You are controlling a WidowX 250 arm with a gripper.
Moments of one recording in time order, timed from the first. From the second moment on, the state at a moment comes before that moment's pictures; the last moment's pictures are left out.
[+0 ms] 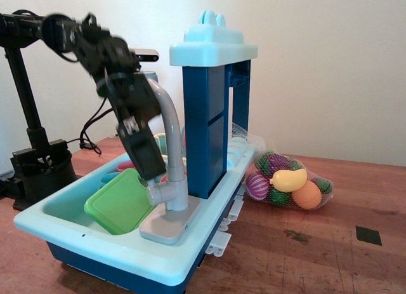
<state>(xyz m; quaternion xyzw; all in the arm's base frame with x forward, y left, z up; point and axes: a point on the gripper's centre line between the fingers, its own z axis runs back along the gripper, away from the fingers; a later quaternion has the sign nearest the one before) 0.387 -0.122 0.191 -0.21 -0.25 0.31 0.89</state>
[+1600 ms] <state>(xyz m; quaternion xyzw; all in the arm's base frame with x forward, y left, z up) 0.224 -0.070 0.196 -0.12 -0.27 0.44 0.85</state>
